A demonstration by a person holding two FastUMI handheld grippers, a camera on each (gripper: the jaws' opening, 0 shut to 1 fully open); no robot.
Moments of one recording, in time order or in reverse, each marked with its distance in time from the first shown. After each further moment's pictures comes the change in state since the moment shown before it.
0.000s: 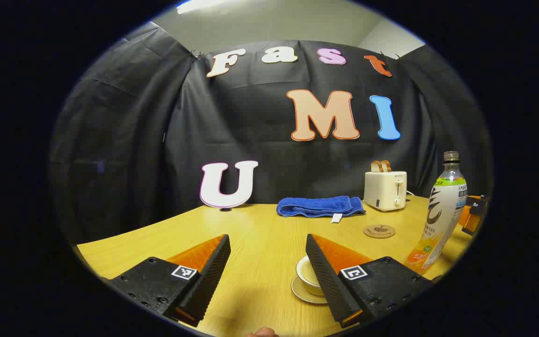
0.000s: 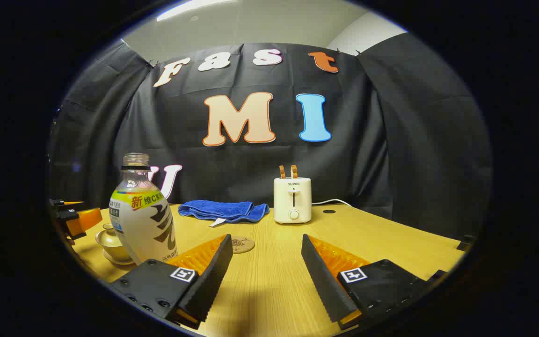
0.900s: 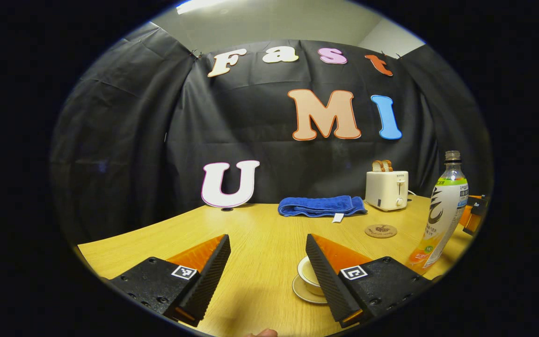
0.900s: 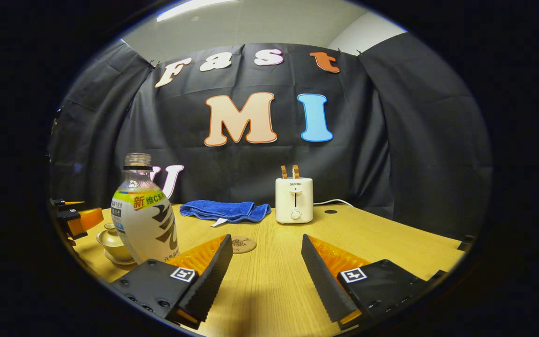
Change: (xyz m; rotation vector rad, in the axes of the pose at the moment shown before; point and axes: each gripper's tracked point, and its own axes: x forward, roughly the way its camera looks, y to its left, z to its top) left arm 0.000 0.001 0.000 0.000 0.001 0.011; right arm 0.001 0.002 0.000 0.001 0.000 0.009
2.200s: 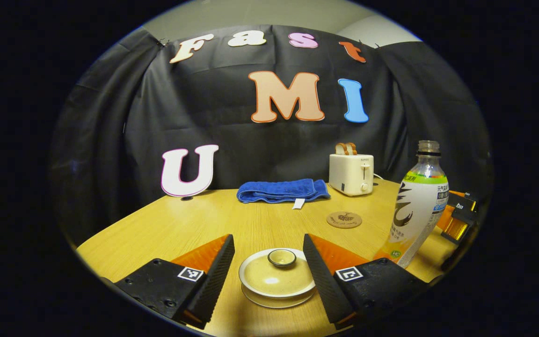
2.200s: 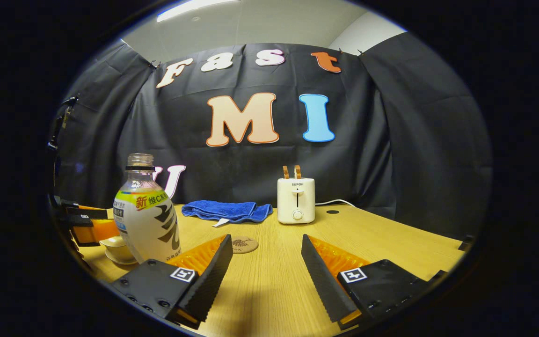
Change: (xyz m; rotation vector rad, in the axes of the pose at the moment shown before) left arm 0.008 -0.075 -0.012 0.038 0.151 -0.229; right arm -0.001 0.003 0.000 0.001 0.000 0.015
